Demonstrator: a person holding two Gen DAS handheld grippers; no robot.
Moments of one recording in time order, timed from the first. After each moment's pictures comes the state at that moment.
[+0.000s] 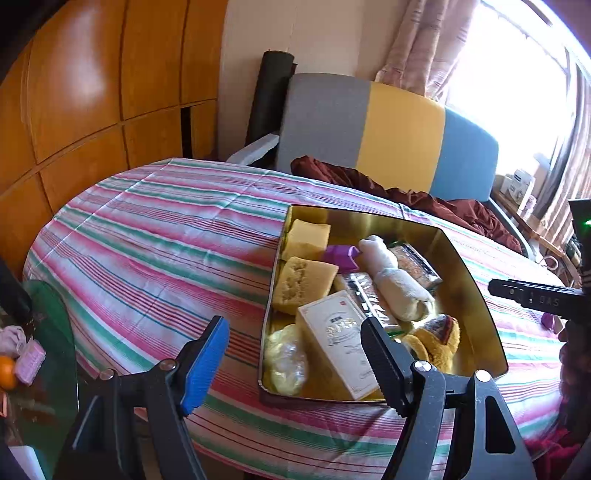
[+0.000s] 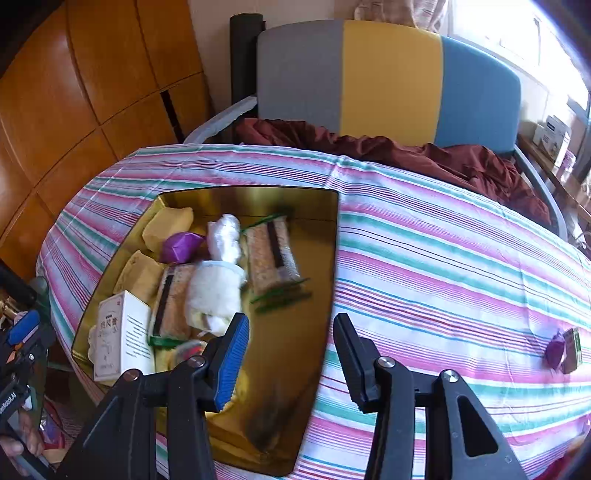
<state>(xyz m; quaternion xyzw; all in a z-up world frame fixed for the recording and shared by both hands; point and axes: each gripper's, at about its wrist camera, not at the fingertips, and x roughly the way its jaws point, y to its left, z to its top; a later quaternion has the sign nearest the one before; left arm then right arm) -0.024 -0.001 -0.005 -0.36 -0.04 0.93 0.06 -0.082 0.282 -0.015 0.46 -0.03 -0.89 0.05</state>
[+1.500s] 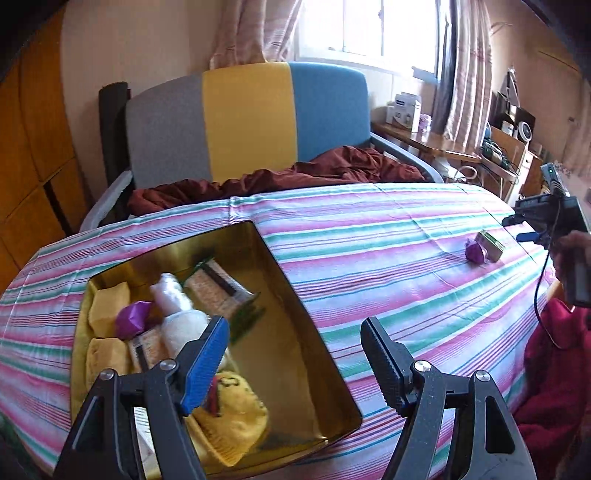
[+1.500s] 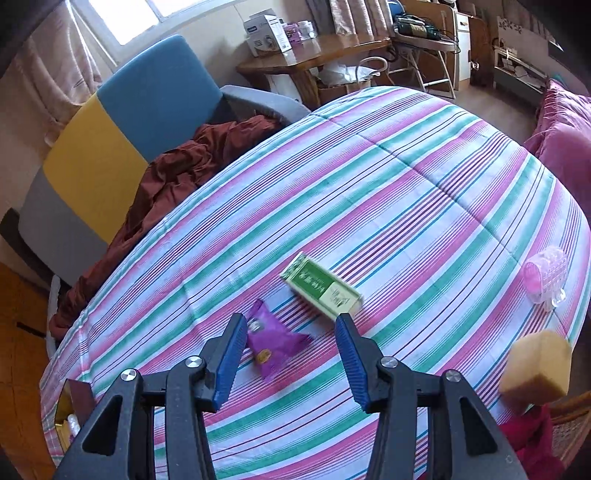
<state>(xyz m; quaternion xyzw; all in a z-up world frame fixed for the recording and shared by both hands) -0.041 0.223 0.008 -0.36 0.11 0.89 0.26 0.014 0.686 -0.033 0.41 -0.34 -0.80 -0.29</state>
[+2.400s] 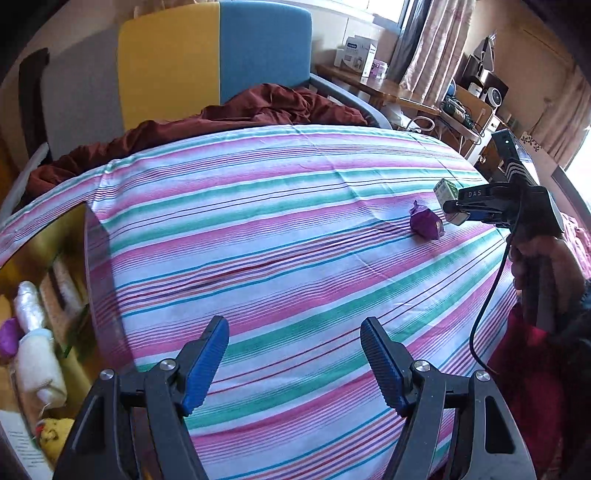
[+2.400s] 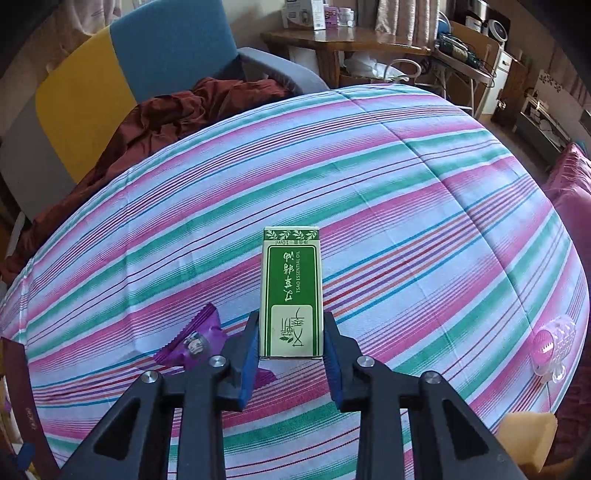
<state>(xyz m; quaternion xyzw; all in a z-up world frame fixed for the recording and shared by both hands) -0.068 0.369 -0.043 -0.48 0.11 0.80 0.35 -0.023 0.694 -0.078 0.49 -0.24 -0.79 -0.28</state>
